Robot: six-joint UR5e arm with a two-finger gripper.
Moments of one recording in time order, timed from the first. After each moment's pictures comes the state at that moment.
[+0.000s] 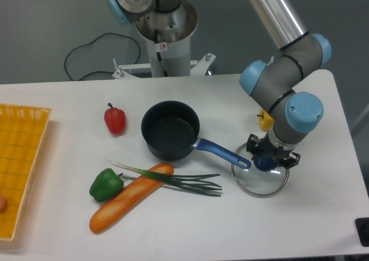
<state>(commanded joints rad) 2.73 -2.16 -1.50 -1.13 1.51 1.12</state>
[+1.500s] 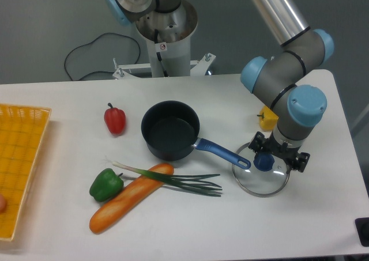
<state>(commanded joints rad) 2.73 -2.12 -1.47 -1.08 1.52 1.30</state>
